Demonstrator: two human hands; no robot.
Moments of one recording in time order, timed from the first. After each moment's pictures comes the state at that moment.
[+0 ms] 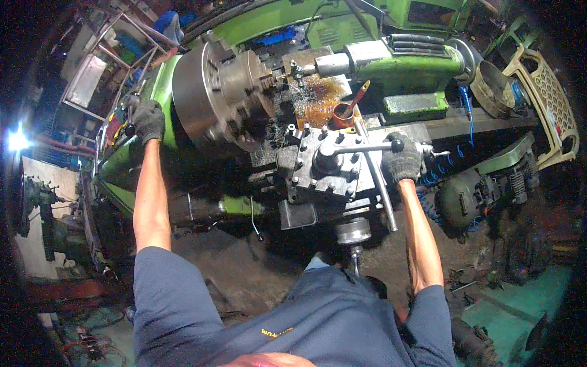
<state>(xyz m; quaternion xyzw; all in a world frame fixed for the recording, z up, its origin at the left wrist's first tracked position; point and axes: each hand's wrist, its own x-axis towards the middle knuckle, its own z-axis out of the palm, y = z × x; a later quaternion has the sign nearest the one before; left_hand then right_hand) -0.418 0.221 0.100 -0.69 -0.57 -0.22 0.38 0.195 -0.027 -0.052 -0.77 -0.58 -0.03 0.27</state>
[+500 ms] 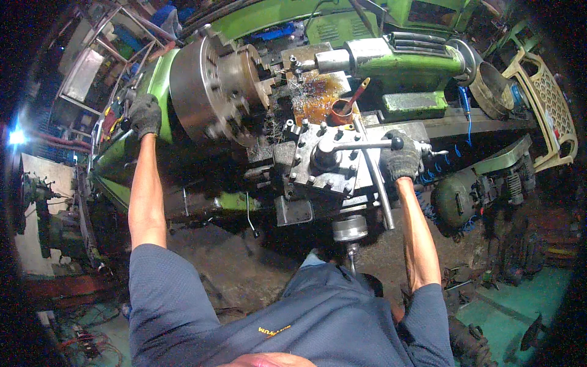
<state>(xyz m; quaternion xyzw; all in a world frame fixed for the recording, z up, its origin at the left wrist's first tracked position) -0.412 0.213 0.105 -0.70 -0.57 -0.20 0.38 0.193 -0.027 -0.047 -0.78 -0.58 0.00 0.25</state>
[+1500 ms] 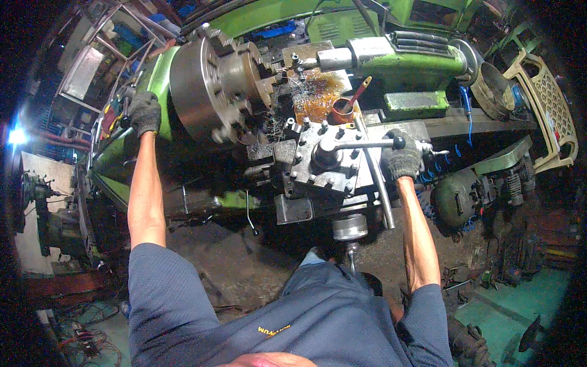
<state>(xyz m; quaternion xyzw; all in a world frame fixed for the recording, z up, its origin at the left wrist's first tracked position) -0.421 0.215 0.103 -0.70 -0.57 -0.18 0.39 0.190 -0.026 -0.047 -0.78 -0.57 0.01 0.26</state>
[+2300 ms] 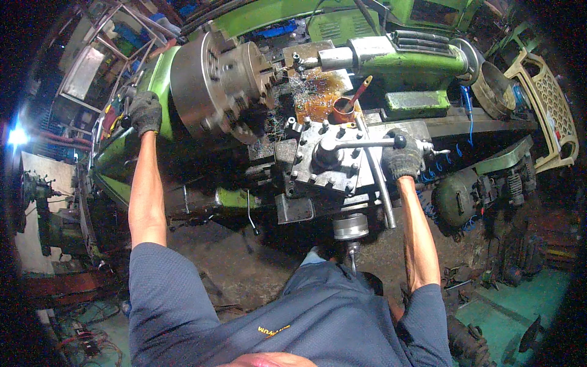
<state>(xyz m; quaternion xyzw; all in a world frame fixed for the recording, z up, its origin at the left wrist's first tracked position) -0.420 0.216 0.104 -0.70 -0.58 -0.19 0.37 0.193 -0.026 -0.056 -0.78 -0.56 -0.01 0.28</state>
